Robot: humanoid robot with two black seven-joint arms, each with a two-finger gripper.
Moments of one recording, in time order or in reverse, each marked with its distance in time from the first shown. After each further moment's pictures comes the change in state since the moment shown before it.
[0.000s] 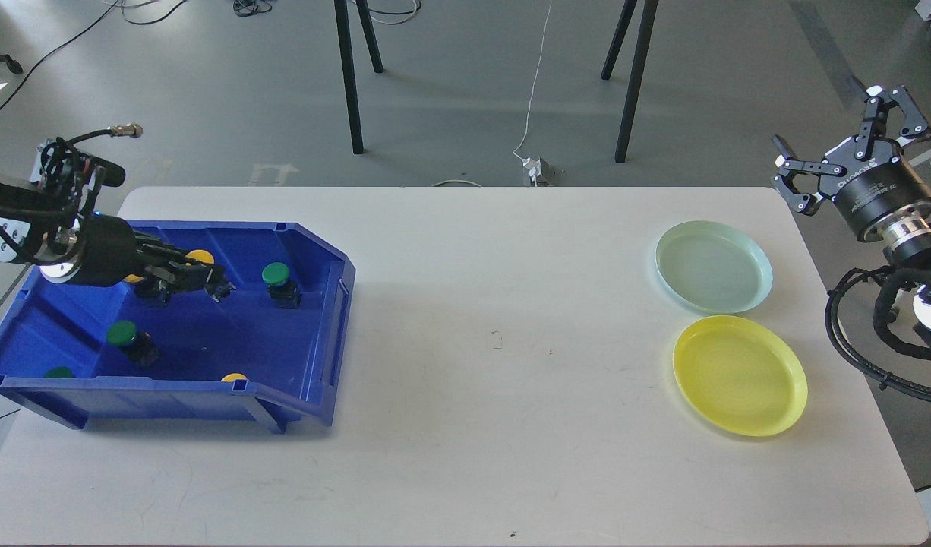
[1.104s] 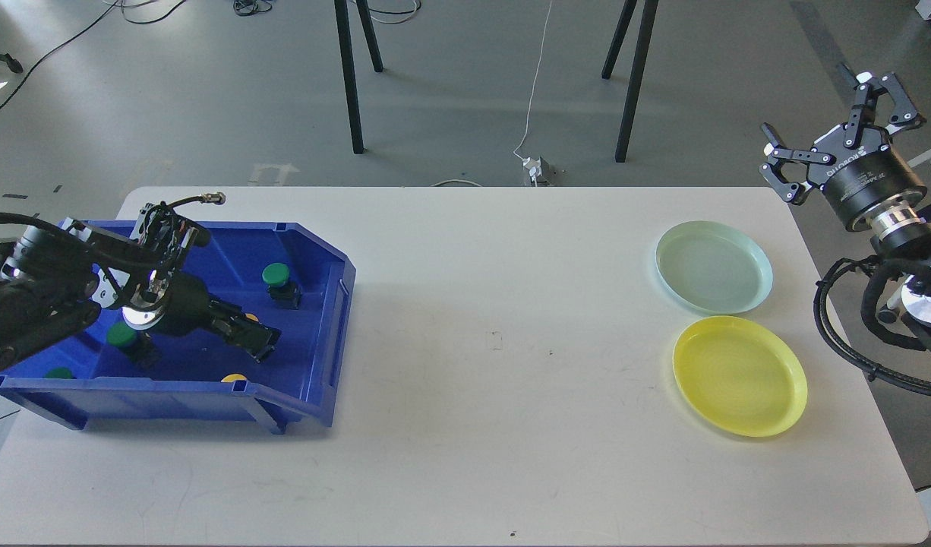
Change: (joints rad) left arm 0.175 -0.306 0.016 0.260 0.003 -0.025 0.000; right arm 0.022 0.020 -0.003 0.012 0.000 0.000 0.000
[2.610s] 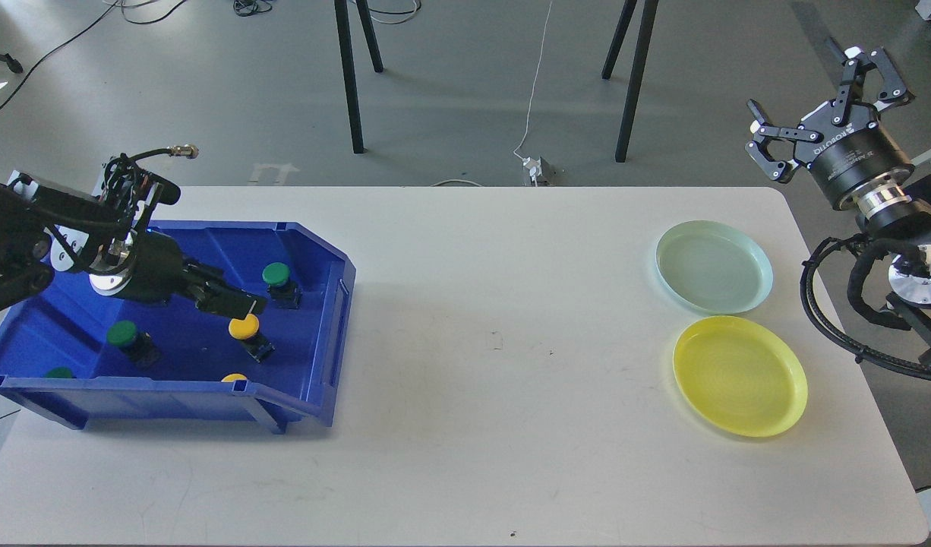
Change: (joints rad) left arm -0.118 0.127 0.000 -0.138 -0.001 -0.043 0.000; right arm 0.050 0.024 -0.002 0.006 -0.001 0.000 -0.001
